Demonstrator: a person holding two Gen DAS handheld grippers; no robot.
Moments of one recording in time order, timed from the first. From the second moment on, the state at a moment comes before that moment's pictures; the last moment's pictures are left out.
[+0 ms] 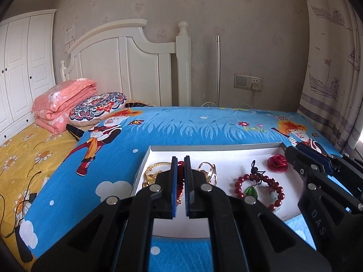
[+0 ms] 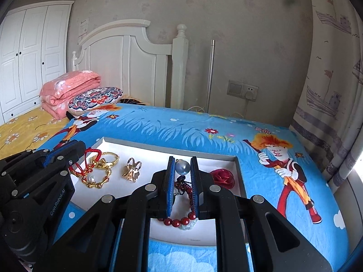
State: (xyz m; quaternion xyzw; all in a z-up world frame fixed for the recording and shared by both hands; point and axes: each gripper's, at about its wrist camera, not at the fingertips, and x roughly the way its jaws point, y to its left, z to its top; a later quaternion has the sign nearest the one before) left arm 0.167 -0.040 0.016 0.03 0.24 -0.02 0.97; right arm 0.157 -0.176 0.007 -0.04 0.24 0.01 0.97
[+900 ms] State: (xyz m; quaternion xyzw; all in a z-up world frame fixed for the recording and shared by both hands) left arm 0.222 -0.043 -0.015 0.04 0.29 0.01 0.96; right arm 0.205 -0.185 -0.019 -0.04 0.30 -0.02 0.95
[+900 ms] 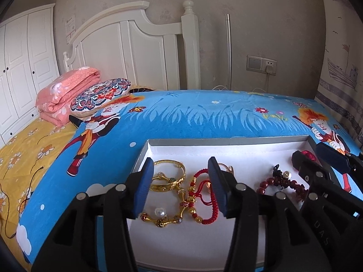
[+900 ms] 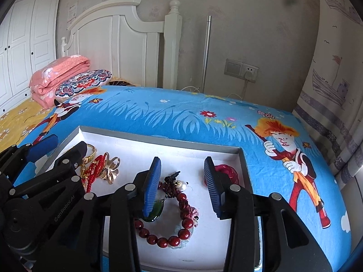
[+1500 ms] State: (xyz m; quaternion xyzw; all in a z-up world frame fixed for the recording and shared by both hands) left arm 0.215 -0.036 -0.015 0.03 0.29 0.00 0.96; right arm 0.195 -0.190 -0.018 -0.02 0.30 -0.03 0.95
